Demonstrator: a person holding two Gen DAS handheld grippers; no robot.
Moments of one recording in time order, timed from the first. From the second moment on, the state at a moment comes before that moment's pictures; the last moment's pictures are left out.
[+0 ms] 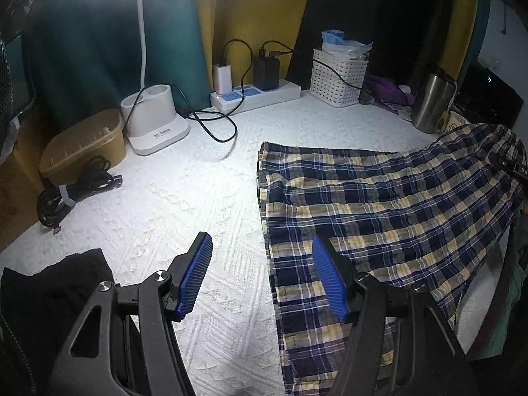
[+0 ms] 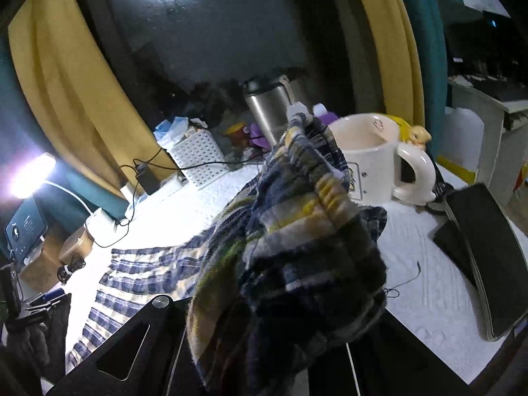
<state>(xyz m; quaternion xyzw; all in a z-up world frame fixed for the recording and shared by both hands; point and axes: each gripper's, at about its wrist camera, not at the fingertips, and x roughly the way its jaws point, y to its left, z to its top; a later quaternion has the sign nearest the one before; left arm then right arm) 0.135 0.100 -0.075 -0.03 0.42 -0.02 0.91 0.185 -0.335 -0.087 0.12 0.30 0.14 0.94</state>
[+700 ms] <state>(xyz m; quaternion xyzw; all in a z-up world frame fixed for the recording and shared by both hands) 0.132 0.144 -0.079 -0.06 0.39 -0.04 0.92 0.180 -0.233 -0.043 0.03 0.28 0.16 0.95</state>
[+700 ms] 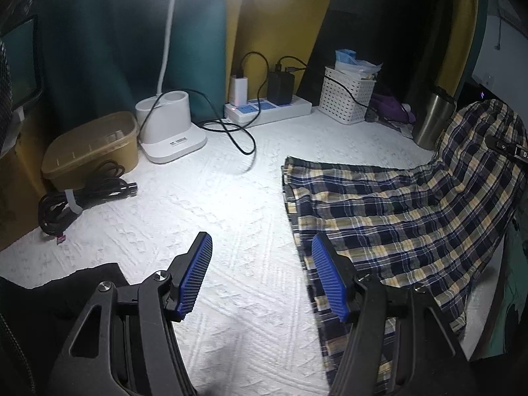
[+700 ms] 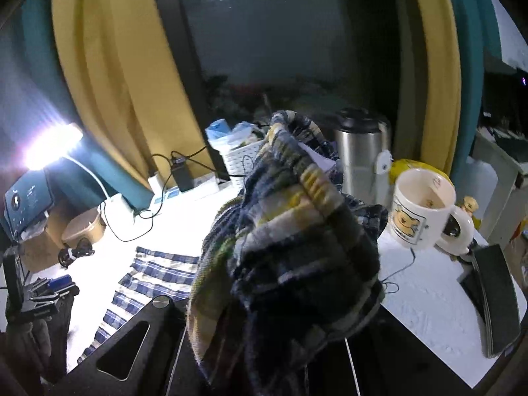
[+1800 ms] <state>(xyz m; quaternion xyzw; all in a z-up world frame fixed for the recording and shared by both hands) 0.110 0.209 -0.107 -0.12 0.38 -0.02 0.92 0.204 -0.040 -0.138 -0.07 0.39 0.25 0.88</state>
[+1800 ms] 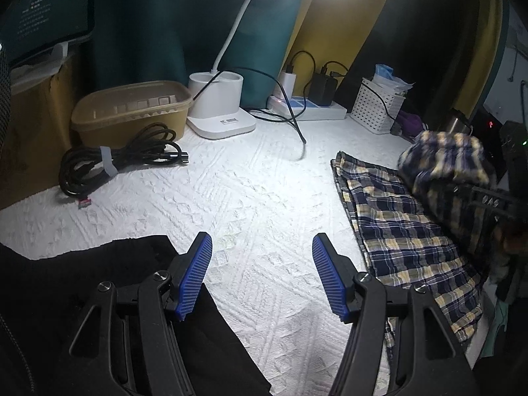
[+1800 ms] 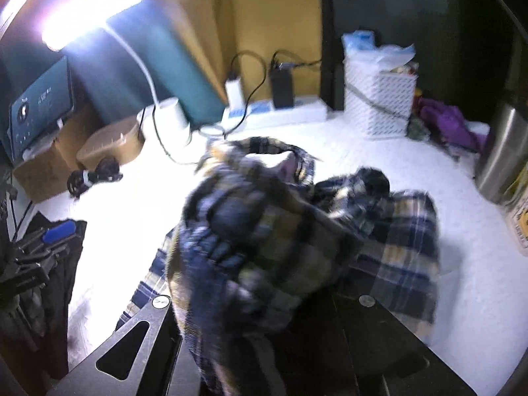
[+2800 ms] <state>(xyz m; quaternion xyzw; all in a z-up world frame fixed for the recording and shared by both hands) 0.098 0.175 -0.075 -0.08 0.37 0.01 0.92 0.156 -0.030 -0.138 -0.06 0.38 0.37 0.85</state>
